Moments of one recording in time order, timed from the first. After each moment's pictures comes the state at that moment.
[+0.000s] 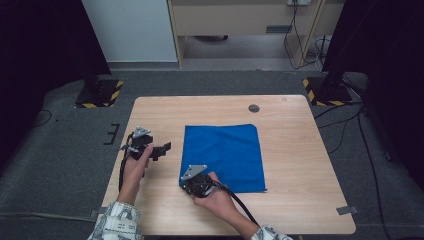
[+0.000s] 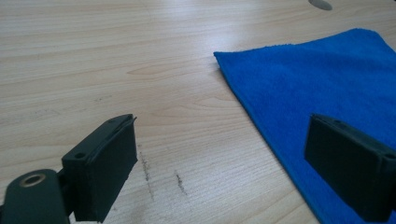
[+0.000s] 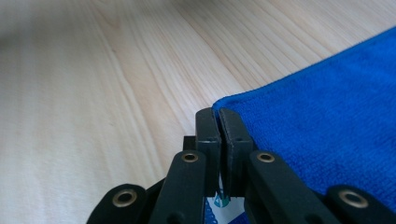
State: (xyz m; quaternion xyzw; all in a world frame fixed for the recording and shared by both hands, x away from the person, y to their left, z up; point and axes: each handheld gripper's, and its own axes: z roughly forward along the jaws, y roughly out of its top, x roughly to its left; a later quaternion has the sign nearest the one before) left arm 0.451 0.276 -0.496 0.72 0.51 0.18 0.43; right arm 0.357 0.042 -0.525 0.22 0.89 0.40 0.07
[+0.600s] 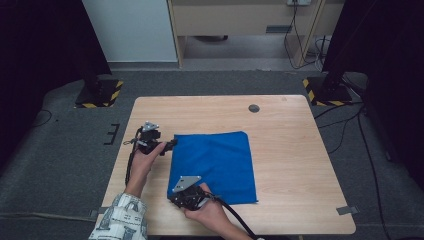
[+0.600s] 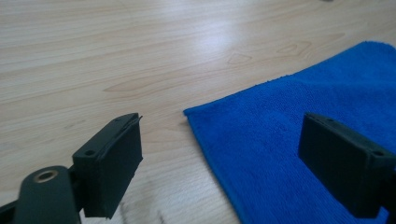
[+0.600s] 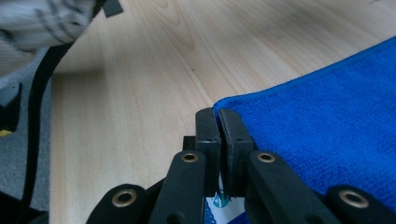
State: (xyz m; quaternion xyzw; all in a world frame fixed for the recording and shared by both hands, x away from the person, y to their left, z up) left arm 0.480 0.250 -0.501 0.75 0.49 0.18 0.41; right arm 0.321 0.061 -0.525 0.20 0.88 0.44 0.03
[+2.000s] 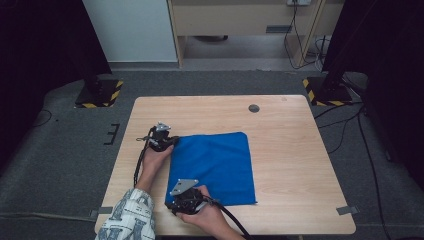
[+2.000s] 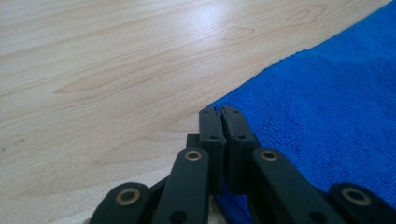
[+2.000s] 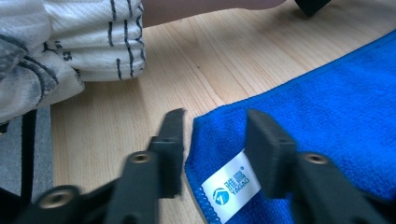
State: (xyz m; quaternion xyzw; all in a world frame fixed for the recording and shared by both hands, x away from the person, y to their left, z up) left arm 0.504 0.235 -0.531 0.78 0.46 0.17 0.39; right arm 0.312 0.067 -0.525 0.21 0.88 0.43 0.04
